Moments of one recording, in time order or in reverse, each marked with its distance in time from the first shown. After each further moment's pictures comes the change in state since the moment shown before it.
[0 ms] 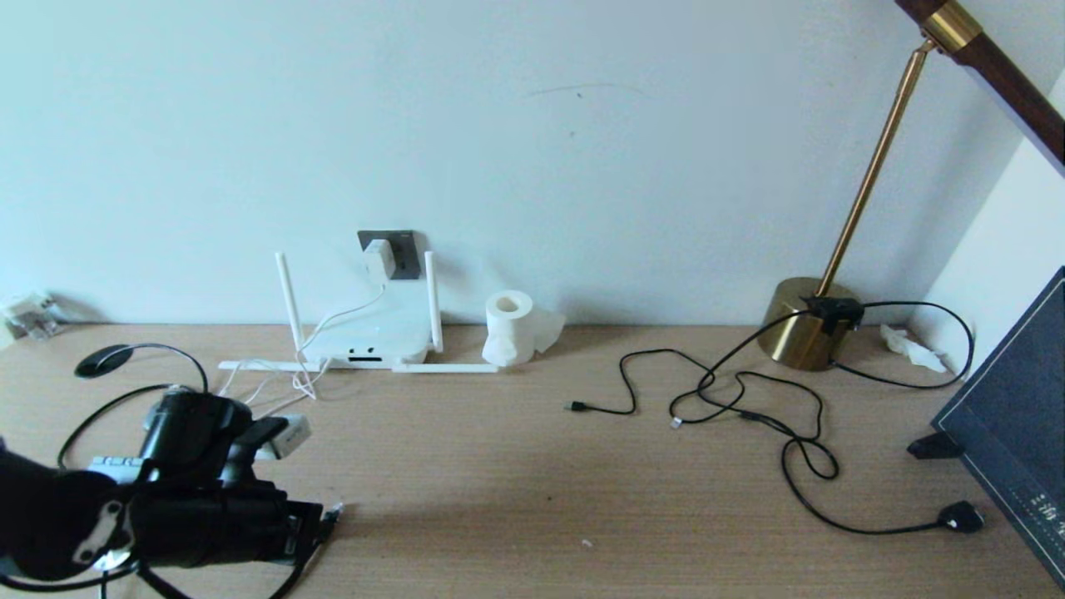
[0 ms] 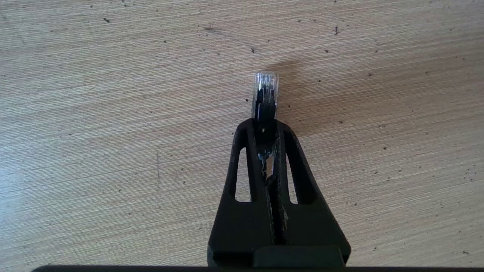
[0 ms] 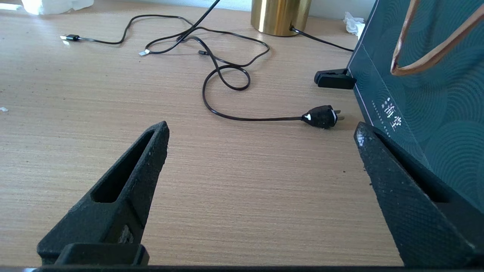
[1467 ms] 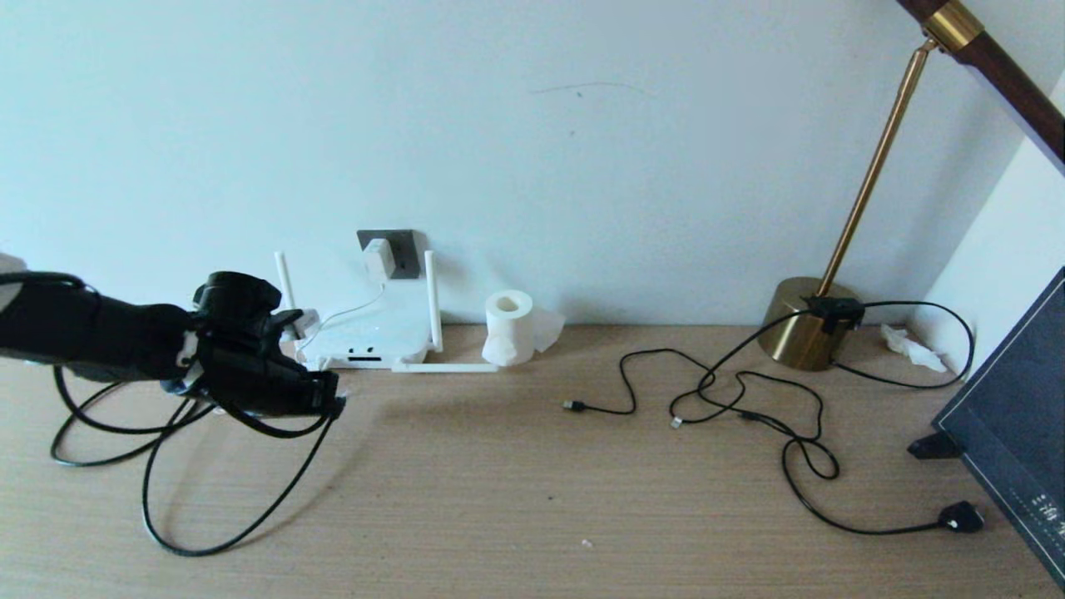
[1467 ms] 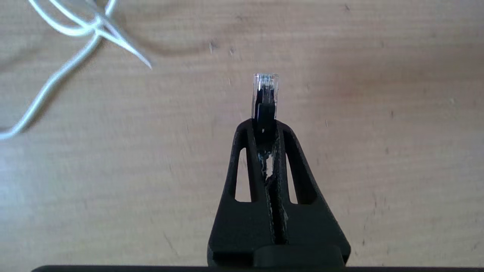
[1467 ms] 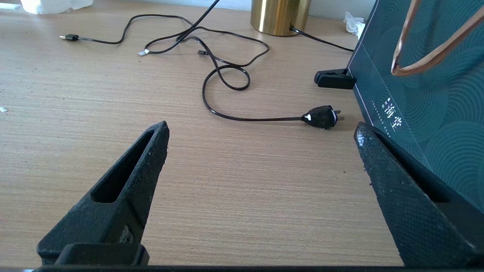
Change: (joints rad) left arm 0.073 0.264 -0.721 0.378 -0.013 -0.037; right arm 0.000 0.000 0.000 0.000 0.000 -0.001
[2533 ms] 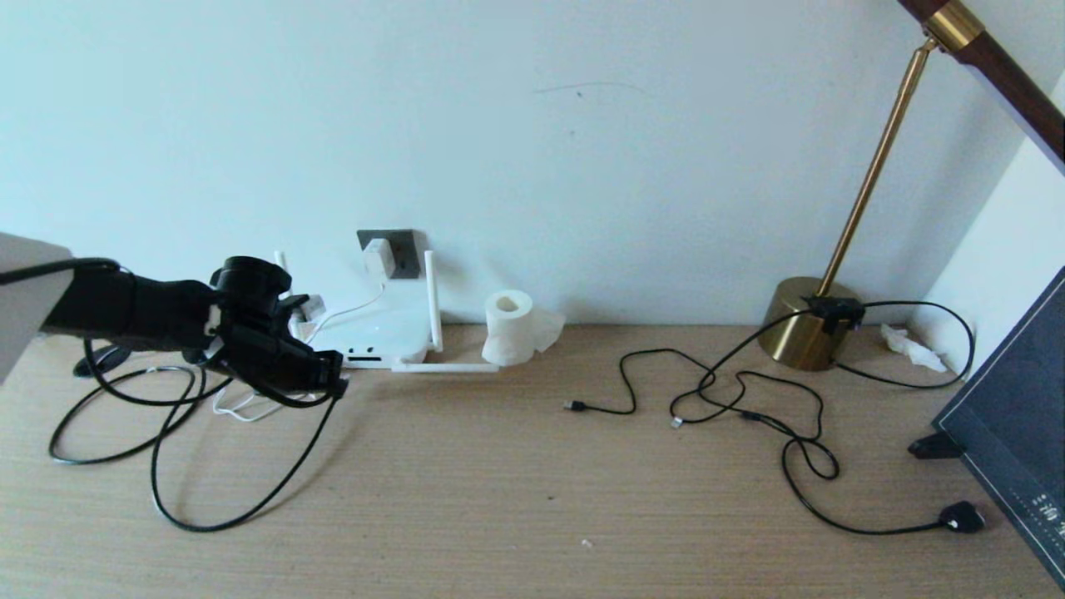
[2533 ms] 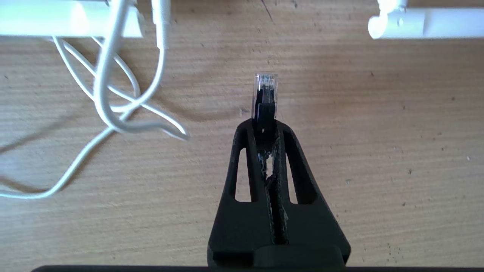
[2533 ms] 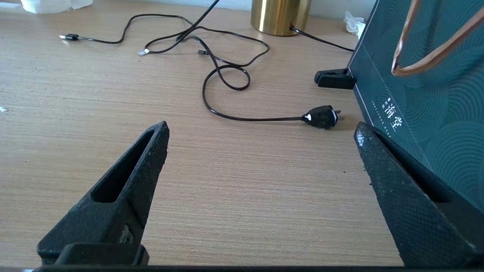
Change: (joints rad) left arm 0.019 0.124 -0.237 0.117 -0.004 -0.007; right arm 0.000 0.000 0.000 0.000 0.000 0.000
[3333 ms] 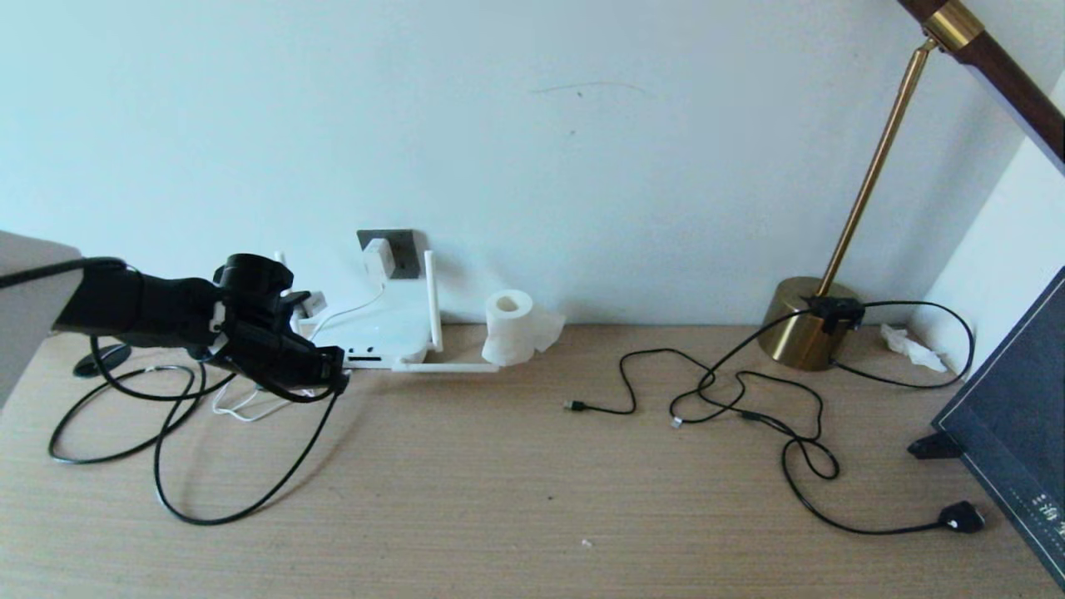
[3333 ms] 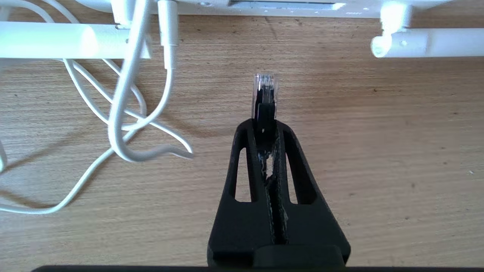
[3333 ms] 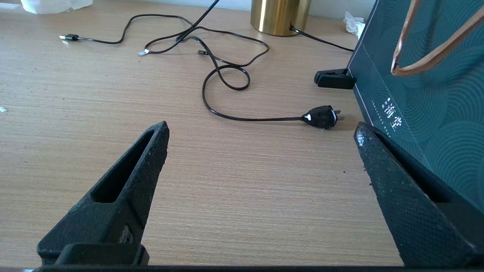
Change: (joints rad) left arm 0.004 0.025 -0.041 0.003 0.000 0.000; right arm 0.000 0.000 0.000 0.000 0.000 0.000
